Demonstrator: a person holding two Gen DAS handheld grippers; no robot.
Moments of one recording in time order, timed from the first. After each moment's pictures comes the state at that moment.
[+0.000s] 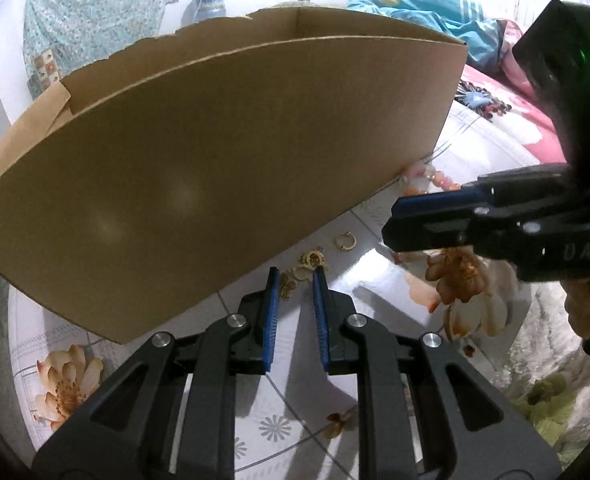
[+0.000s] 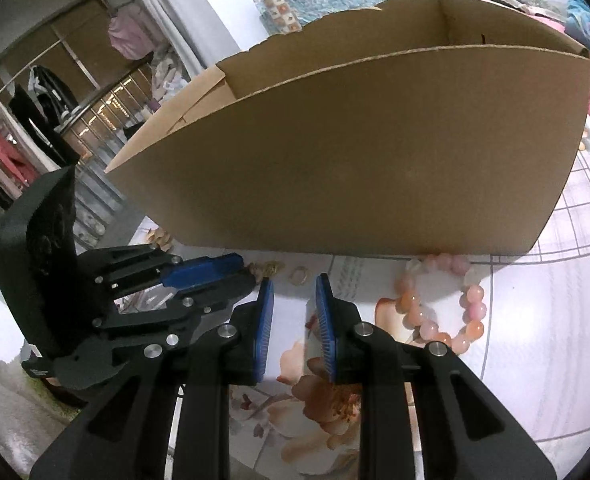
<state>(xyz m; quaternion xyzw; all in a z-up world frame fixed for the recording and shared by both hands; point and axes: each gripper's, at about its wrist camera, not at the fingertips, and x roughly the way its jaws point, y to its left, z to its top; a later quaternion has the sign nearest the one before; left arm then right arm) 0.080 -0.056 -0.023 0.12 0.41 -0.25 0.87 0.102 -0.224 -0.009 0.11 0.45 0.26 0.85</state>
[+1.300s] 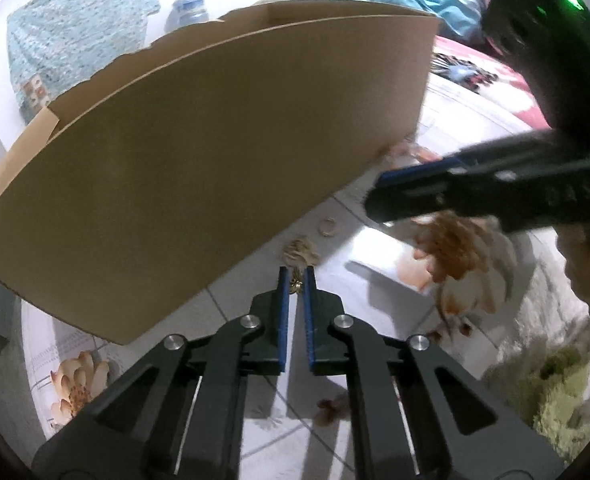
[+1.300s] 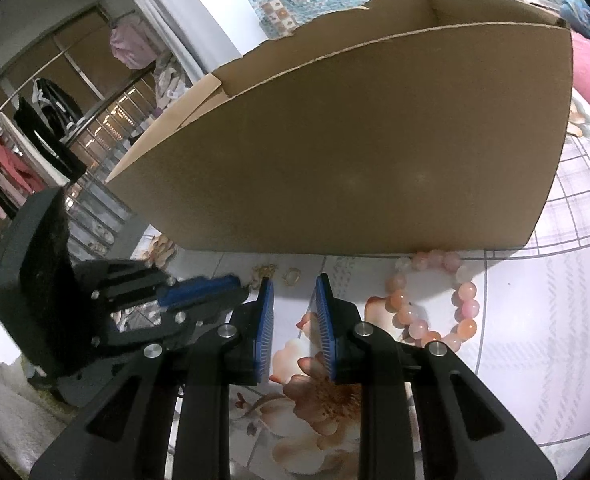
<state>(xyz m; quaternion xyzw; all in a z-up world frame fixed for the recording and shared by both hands) 0.063 -0.068 -0.023 0.17 0.41 -0.26 0.86 0.097 -0.244 -0.015 0.14 0.44 0.26 0.85</state>
